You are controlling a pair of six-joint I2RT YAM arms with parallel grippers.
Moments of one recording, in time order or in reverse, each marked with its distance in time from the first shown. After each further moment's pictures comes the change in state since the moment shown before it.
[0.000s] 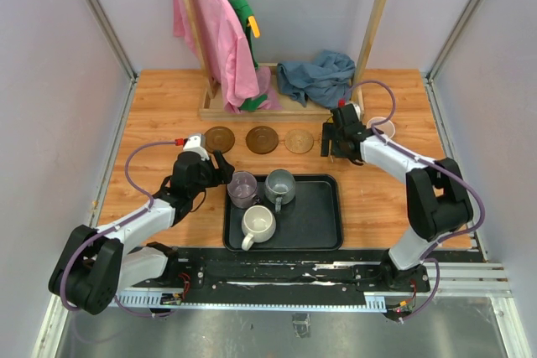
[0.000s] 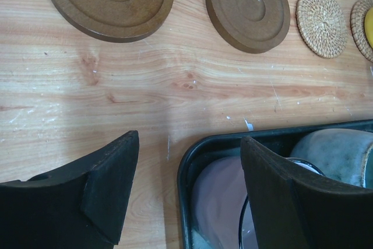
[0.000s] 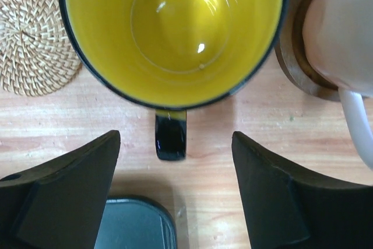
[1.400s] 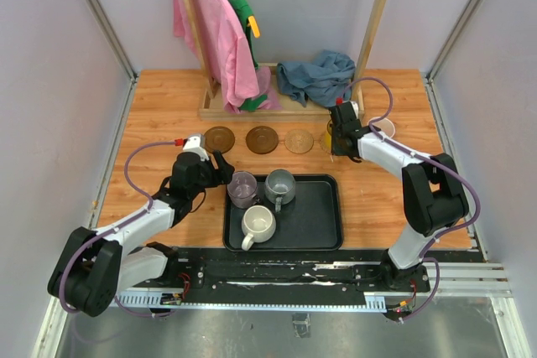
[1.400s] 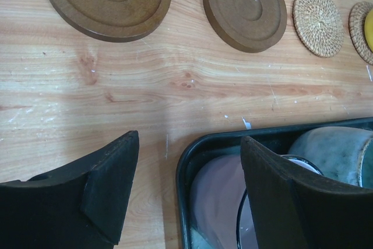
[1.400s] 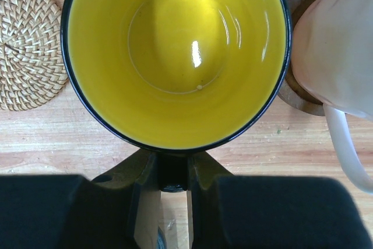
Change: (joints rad) left arm 0.000 -0.015 -0.006 -0.002 0.006 0.000; right arm 0.000 0.020 0.021 -0.006 0.041 -0.044
